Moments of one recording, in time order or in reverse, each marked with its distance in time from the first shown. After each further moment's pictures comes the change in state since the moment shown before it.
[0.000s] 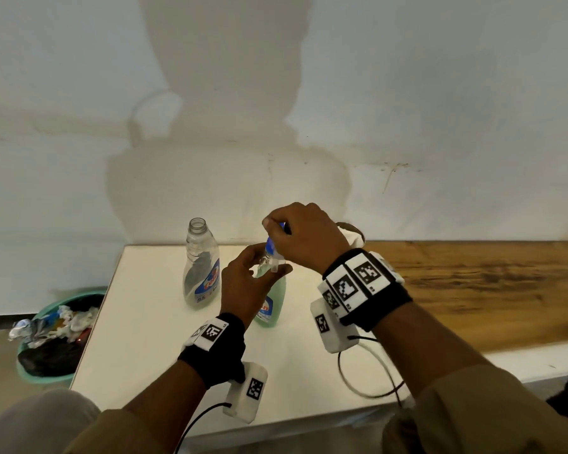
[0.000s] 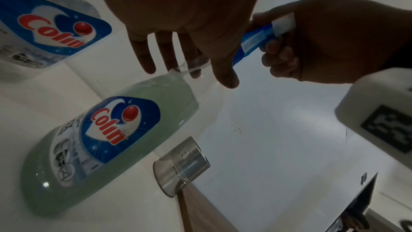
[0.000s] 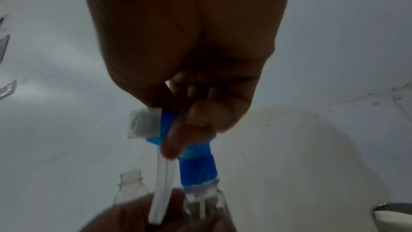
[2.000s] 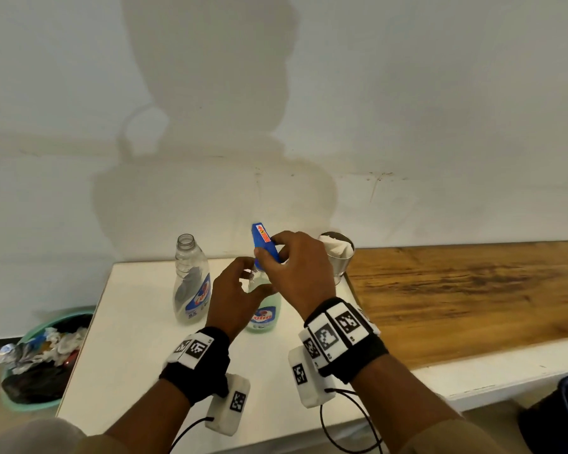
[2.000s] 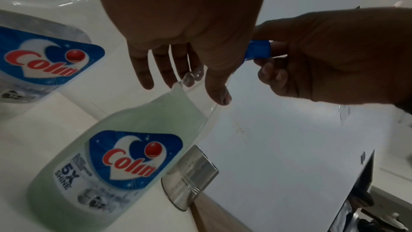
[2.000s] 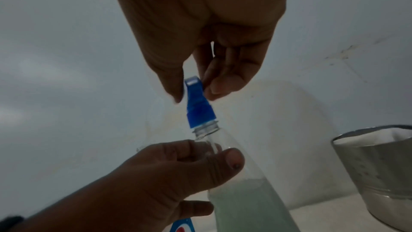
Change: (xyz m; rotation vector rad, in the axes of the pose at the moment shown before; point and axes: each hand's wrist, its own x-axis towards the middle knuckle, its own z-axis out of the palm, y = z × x) left_hand 0.003 0.000 -0.008 0.085 -0.077 0.089; right_hand -0.025 0.011 0.035 0.196 0.295 0.169
